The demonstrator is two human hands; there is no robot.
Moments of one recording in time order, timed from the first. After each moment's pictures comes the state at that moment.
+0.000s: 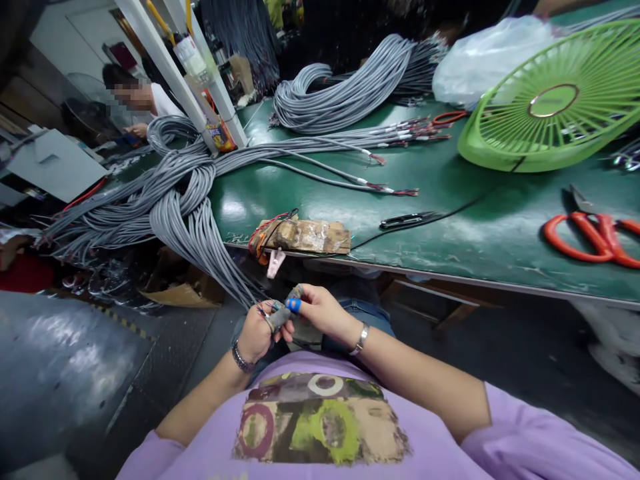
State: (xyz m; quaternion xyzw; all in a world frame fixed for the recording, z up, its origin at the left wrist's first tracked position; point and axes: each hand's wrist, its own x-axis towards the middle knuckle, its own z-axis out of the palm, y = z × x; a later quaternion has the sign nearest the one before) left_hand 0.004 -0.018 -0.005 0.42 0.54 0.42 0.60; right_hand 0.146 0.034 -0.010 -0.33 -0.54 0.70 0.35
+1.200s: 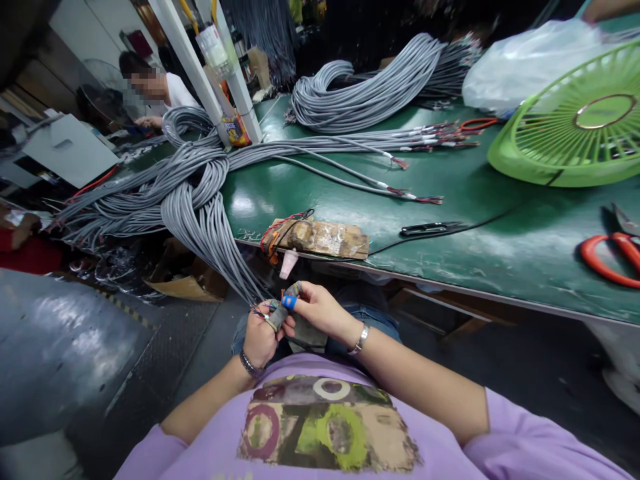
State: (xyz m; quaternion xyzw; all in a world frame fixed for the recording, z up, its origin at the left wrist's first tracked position) left_hand 0.000 -0.024 -0.017 0.35 0.55 0.54 0.53; right_hand 0.127 0.043 -0.002 -0.33 -0.56 0.69 0.33
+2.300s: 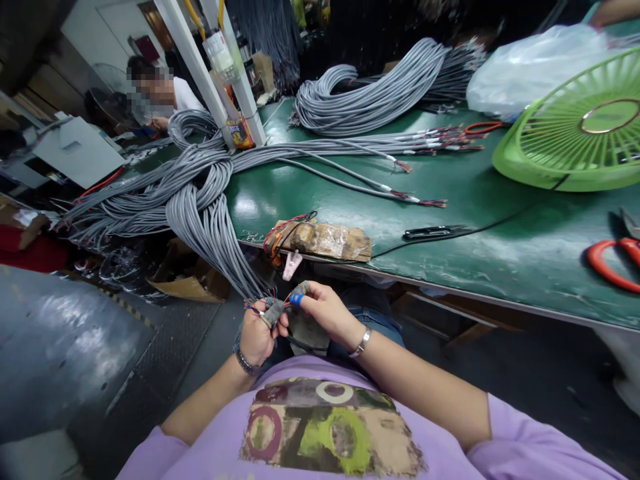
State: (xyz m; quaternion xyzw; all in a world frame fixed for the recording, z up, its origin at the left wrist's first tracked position) left_hand -0.006 -0.021 -0.010 0.33 0.55 0.57 0.52; right_hand 0.128 0.043 -0.003 -0.36 -0.52 0.69 0.34
